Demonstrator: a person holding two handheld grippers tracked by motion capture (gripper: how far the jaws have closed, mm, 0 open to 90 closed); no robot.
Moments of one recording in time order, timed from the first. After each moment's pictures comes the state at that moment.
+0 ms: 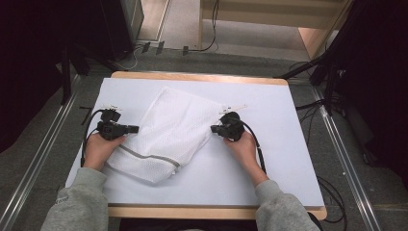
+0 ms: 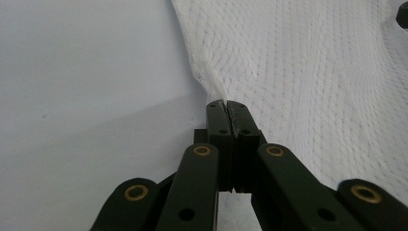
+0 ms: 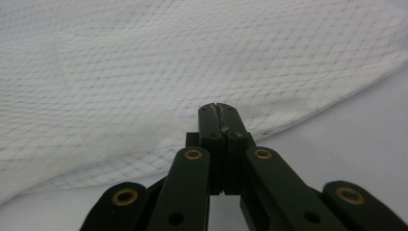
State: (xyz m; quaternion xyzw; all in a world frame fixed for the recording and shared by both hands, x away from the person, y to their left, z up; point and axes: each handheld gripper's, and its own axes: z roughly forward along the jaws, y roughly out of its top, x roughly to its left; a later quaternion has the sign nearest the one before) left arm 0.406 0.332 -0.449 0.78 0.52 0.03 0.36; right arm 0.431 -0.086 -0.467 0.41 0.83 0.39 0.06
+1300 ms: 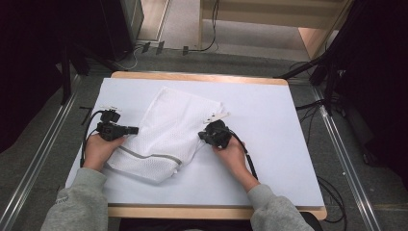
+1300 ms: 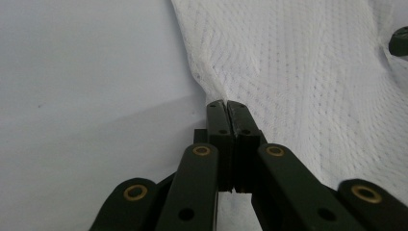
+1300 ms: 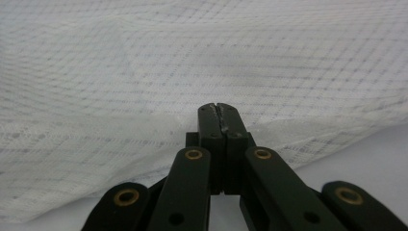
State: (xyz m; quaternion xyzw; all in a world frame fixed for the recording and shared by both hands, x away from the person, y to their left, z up) left arm 0.406 0.334 -0.452 0.77 0.52 0.02 0.36; right arm 0.406 -0.045 -0.470 0.35 0.85 0.38 0.09
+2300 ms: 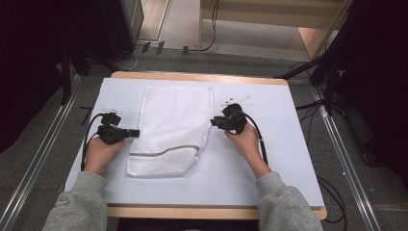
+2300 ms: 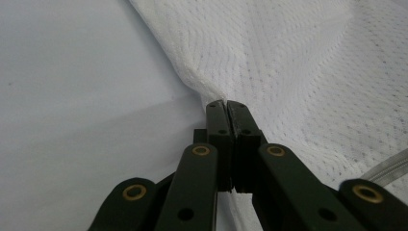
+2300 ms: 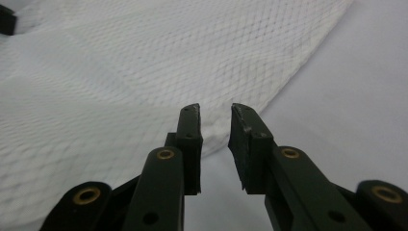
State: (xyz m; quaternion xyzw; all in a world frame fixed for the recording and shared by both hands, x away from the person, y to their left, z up) left arm 0.395 0.329 -0.453 0.77 0.53 0.01 0.36; right arm 0.439 -0.094 -0.440 0.39 0.83 0.40 0.07
